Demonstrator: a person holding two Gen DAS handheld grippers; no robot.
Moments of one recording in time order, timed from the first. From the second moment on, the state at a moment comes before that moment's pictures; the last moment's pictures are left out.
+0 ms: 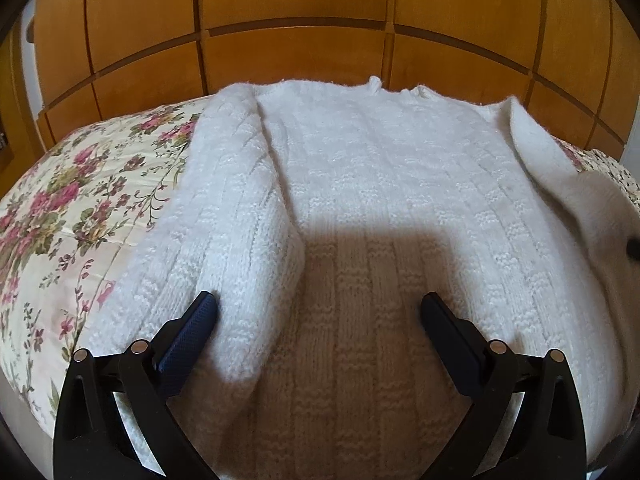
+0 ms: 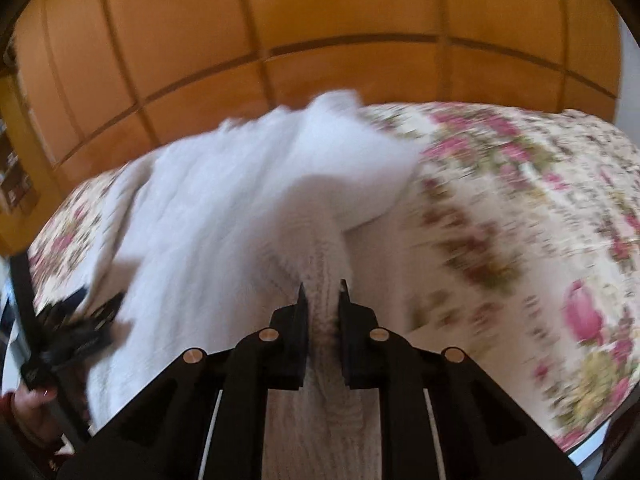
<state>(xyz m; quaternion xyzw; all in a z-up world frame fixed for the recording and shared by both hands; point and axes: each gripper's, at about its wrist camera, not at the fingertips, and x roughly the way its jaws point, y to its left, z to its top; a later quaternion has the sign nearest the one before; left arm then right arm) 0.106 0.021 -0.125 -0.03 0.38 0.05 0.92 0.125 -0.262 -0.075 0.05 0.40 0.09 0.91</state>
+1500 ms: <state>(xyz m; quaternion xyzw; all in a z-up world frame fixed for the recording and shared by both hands) 0.041 0.149 -0.115 -0.17 0.37 0.08 0.91 0.212 -0.236 -0.091 0.01 0.35 0.05 0.93</state>
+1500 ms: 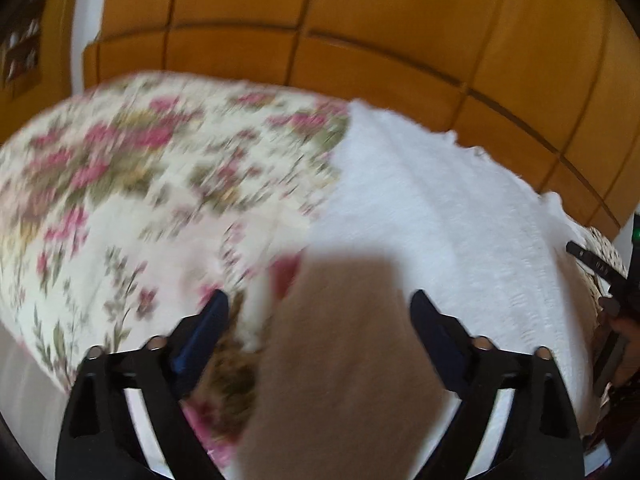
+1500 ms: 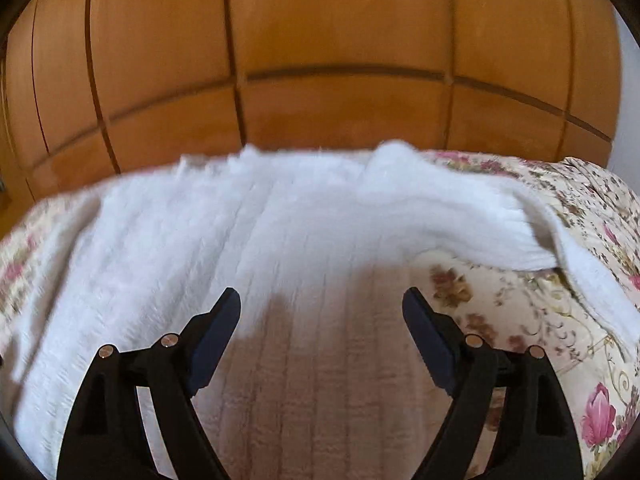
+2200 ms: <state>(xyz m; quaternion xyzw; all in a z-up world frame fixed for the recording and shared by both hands) 0.044 0.242 -0.077 -0.19 0.35 0.06 0.91 0.228 -0.245 -0.113 0.03 0.42 0.02 0.91</state>
